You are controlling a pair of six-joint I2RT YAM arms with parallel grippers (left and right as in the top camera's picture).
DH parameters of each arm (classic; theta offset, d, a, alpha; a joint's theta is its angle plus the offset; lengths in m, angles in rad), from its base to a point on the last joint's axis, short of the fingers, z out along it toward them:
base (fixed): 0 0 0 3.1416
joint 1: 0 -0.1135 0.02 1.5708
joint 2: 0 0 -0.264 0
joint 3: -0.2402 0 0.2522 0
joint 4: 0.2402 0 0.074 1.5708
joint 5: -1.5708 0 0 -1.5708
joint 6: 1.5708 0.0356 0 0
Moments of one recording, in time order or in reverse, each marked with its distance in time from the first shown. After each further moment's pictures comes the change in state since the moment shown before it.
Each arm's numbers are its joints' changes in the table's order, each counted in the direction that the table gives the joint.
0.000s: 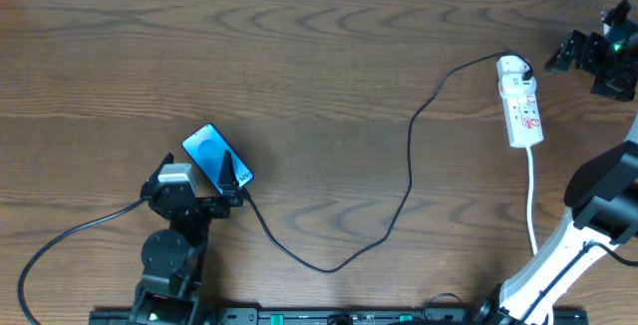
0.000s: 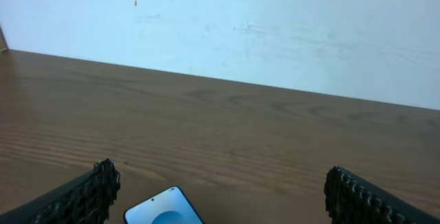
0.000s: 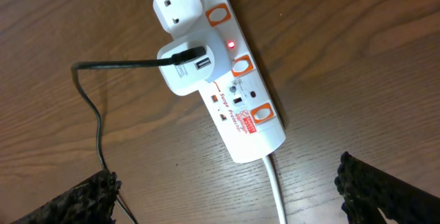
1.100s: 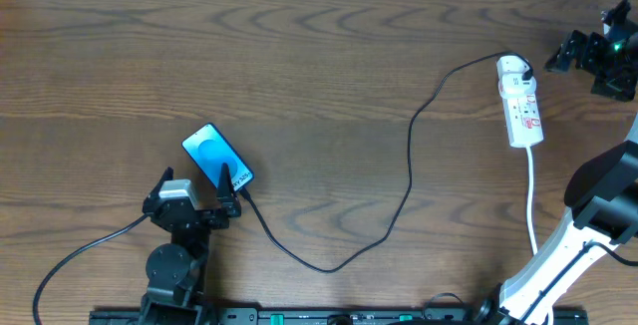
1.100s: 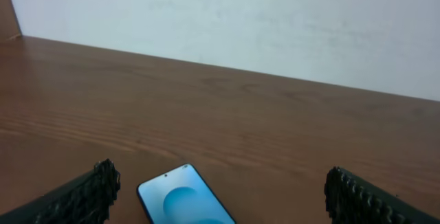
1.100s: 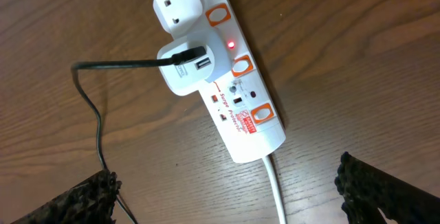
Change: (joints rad) left arm -0.032 -0.224 0.127 0.100 -0.003 0.000; right arm 0.000 0.000 0.000 0.000 0.000 0.000
